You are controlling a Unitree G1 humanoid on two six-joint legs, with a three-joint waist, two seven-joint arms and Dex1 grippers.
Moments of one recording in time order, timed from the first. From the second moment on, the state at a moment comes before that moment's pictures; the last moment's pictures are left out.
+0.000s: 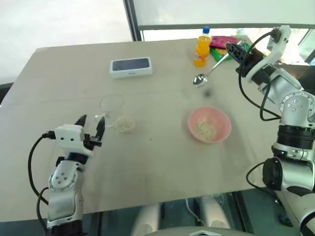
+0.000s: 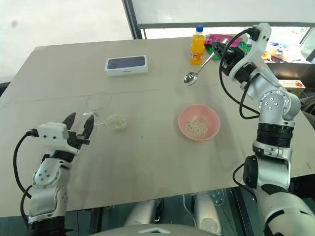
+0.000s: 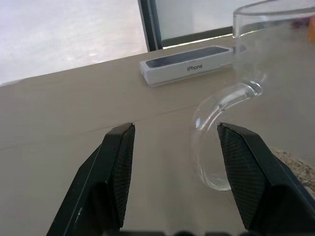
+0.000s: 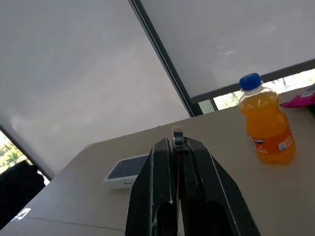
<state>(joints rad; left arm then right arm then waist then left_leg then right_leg) 0.08 0.36 0.35 -0.17 -0.23 -0.05 -0.32 -0.86 -0.37 -0.31 0.08 0.81 0.78 0.28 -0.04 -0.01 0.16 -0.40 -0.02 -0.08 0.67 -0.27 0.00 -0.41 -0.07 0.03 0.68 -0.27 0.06</state>
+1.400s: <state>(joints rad) -0.18 0.39 0.27 -0.01 -0.25 0.01 -0.37 -0.88 -0.32 -0.29 -0.01 0.84 0.81 0.29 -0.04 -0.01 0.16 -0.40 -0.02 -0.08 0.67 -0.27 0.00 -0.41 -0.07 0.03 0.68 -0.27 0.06</state>
